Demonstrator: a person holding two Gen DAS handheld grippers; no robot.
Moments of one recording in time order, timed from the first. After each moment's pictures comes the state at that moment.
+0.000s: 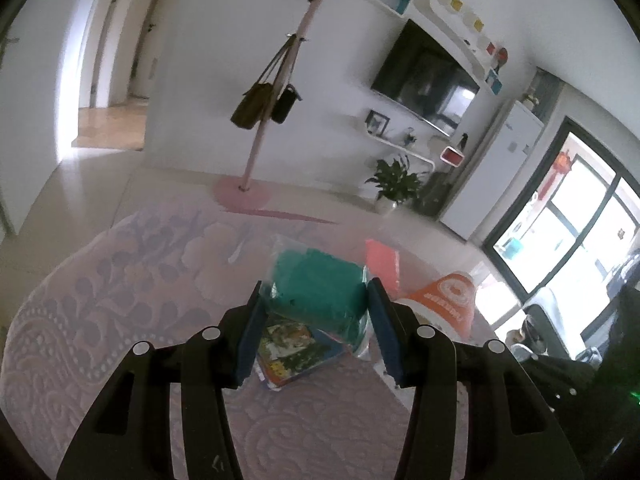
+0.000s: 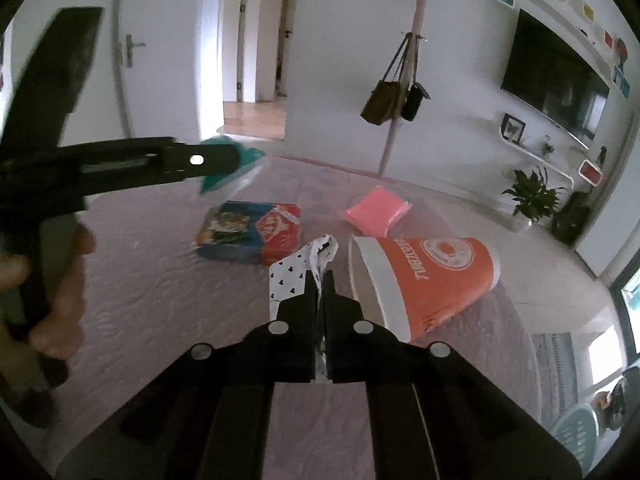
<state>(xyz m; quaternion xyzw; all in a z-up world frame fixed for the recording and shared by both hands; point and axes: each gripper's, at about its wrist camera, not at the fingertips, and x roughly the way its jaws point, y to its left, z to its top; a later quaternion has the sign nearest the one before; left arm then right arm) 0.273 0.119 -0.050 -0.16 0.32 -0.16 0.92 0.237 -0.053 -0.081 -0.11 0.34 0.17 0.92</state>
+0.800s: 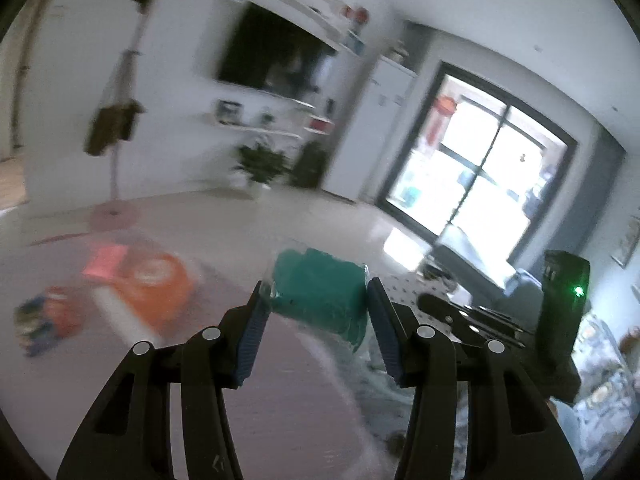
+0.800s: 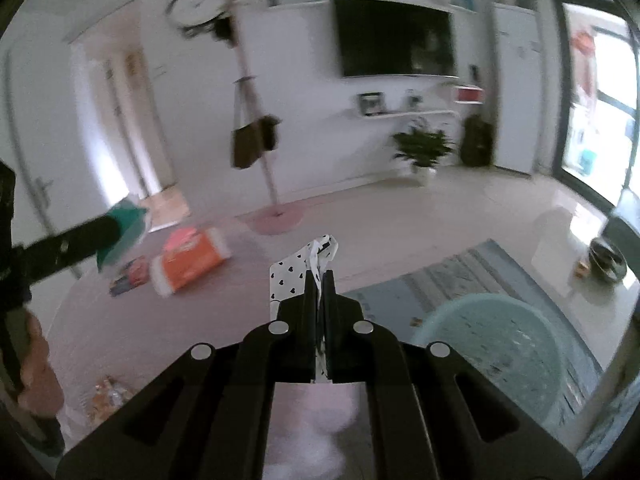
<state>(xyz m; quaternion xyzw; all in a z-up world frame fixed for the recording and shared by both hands) 0.166 -0.107 0.018 -0.08 0.30 -0.38 0.87 0.113 -0.326 -0.019 0.09 0.28 -0.02 0.95</state>
